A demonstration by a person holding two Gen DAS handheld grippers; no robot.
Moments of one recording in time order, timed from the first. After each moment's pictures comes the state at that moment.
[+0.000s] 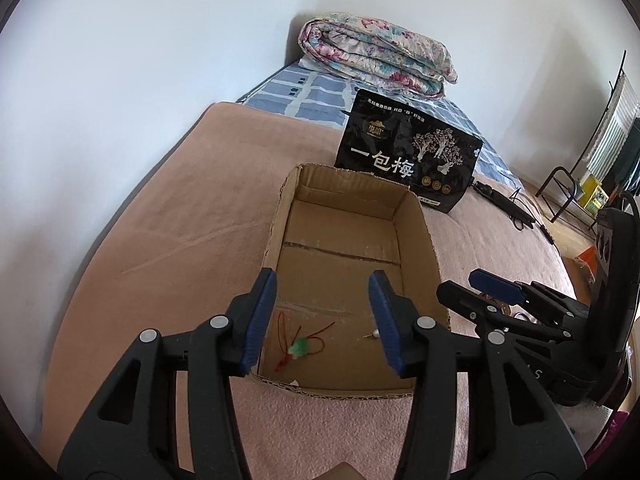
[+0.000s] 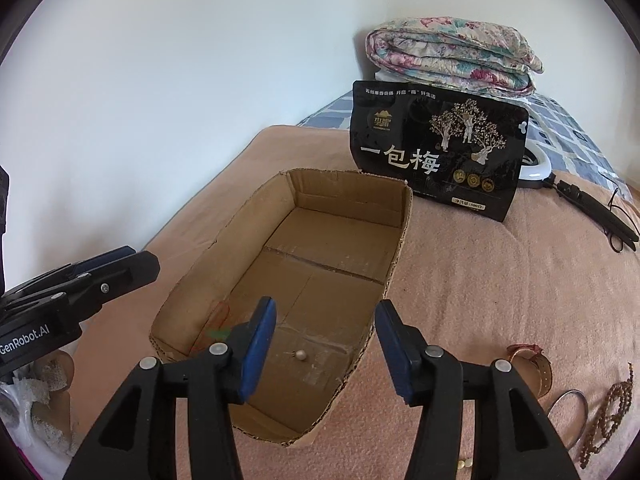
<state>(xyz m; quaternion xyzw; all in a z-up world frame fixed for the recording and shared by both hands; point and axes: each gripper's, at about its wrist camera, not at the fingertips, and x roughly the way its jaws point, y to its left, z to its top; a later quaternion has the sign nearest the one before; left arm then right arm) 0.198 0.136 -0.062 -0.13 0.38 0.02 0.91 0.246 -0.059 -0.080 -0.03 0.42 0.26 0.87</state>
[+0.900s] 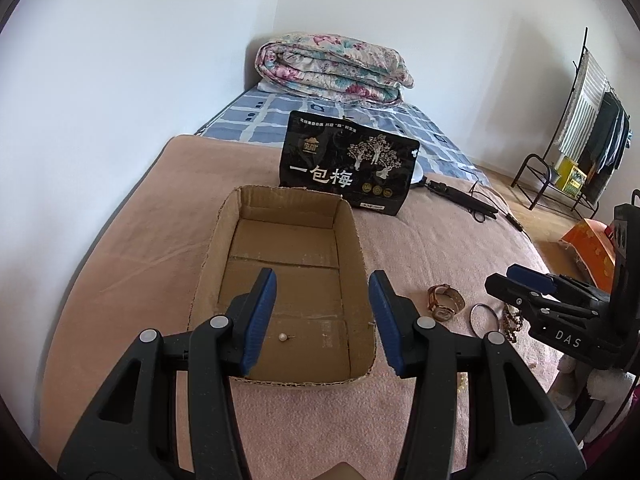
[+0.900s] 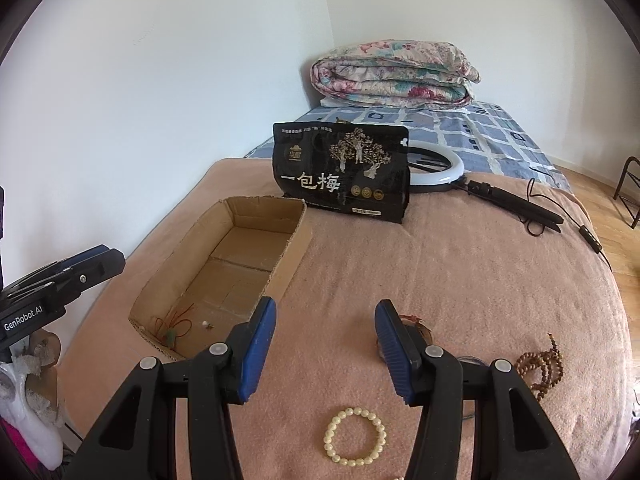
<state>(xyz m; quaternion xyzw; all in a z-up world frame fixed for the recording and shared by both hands) 0.180 0.067 -0.032 -0.09 0.35 -0.03 0.93 0.218 -0.167 -0.038 -0.01 0.39 0.19 0.90</state>
